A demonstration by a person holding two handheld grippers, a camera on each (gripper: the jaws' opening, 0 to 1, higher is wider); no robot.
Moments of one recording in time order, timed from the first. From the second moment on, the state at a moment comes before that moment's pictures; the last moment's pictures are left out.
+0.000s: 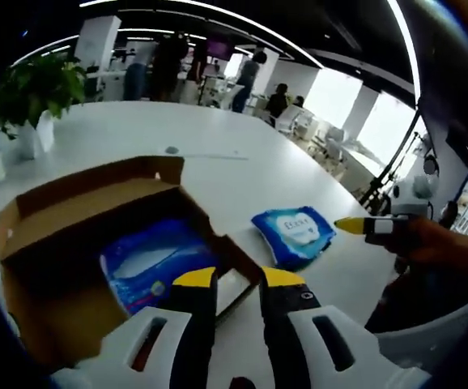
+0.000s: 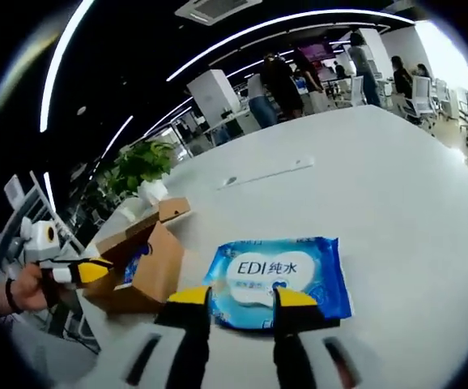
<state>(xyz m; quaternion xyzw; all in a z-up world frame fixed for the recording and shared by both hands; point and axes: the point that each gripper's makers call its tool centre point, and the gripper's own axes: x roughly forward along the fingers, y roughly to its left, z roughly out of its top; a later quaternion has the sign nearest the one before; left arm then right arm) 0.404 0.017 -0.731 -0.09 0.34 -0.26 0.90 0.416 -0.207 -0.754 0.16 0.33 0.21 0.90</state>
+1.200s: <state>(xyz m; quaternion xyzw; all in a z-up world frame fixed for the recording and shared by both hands) 0.372 0.154 -0.705 -0.10 0.31 -0.18 0.93 0.429 -0.076 -0.720 0.08 0.33 0.34 0.88</state>
